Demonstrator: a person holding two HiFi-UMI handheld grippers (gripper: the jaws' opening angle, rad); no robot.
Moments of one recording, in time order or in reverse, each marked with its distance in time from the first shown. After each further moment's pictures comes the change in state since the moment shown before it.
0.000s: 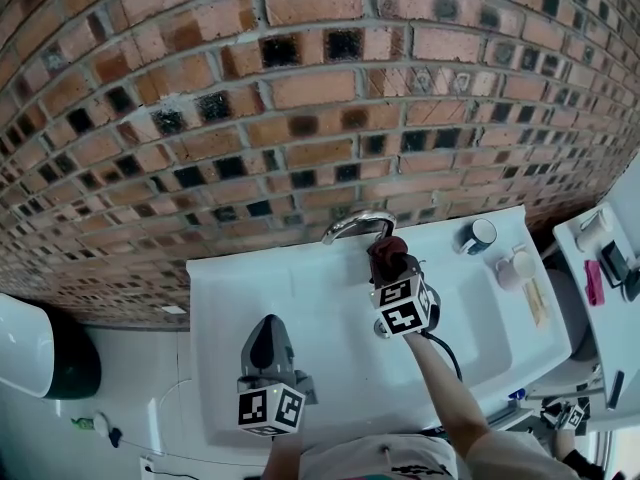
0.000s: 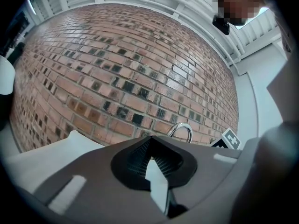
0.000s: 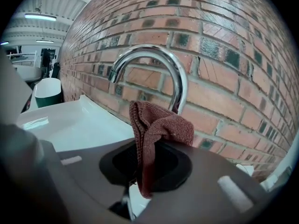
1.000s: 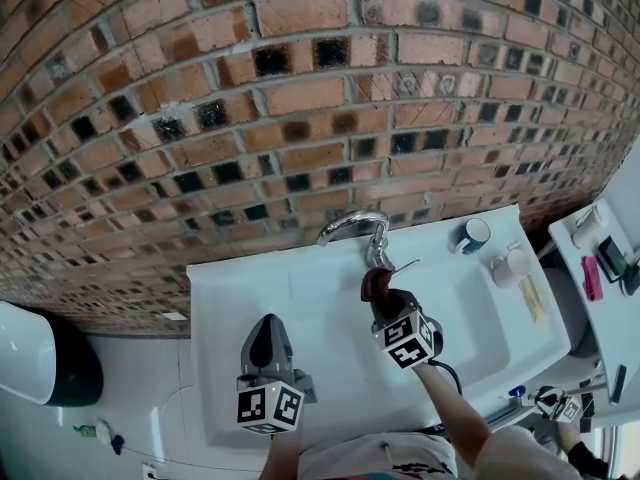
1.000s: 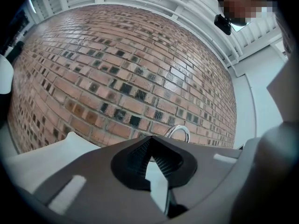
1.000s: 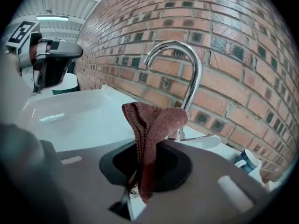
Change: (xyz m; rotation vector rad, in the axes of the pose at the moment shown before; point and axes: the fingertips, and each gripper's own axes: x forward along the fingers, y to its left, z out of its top) left arm -0.002 -0.007 0.004 0.003 -0.018 -0.026; right arm -0.034 0.050 -0.067 -0.090 0.050 0.145
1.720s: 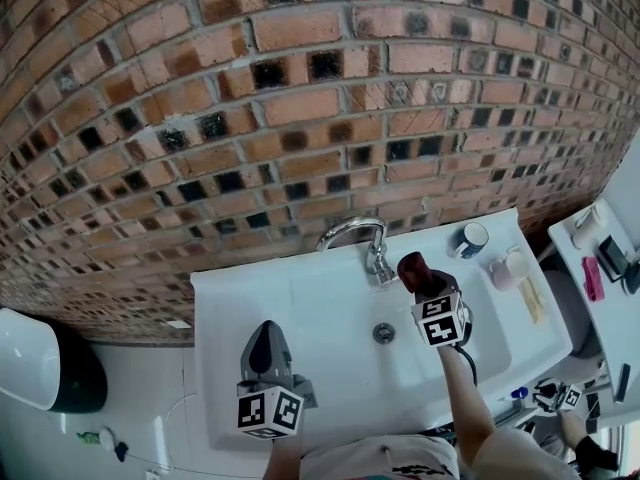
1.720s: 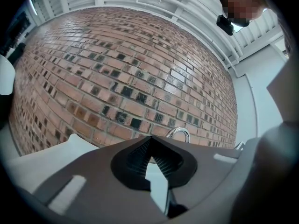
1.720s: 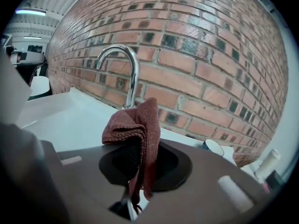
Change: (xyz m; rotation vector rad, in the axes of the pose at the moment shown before) left arm -0.008 0.001 0.005 0.000 -0.024 0.005; right arm -0.036 -0.114 -0.020 0.165 -0.006 -0.279
